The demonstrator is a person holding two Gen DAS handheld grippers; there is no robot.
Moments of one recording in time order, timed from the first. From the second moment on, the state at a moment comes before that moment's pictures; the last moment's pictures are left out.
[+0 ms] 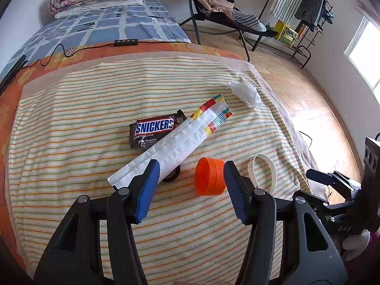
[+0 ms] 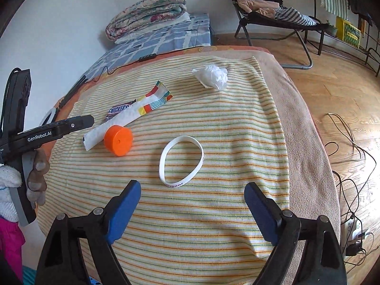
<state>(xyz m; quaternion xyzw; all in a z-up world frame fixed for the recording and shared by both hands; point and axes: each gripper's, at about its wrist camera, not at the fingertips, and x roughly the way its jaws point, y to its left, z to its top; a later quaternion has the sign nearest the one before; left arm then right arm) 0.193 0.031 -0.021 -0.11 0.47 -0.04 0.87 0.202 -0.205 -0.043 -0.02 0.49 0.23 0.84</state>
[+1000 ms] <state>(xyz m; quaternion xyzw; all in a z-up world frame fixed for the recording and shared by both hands) 0.188 -0.015 -0.044 -0.01 0.48 -0.03 0.88 0.248 -0.190 -0.082 0.00 0.52 0.21 0.82</state>
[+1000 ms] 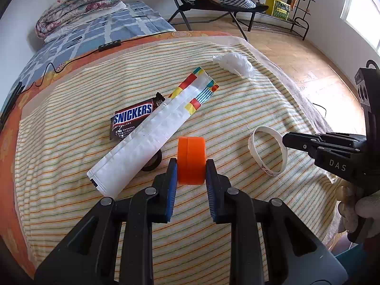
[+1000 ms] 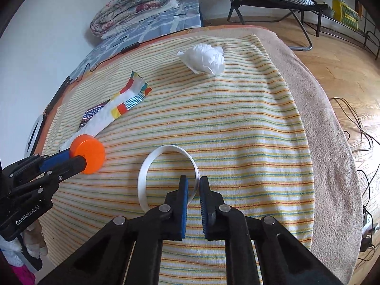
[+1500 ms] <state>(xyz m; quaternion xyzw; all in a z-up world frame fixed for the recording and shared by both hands) 0.176 -0.011 -0.044 -0.01 0.48 -0.02 0.88 0.249 -0.185 -0.084 -0.02 0.52 0.21 0.82</state>
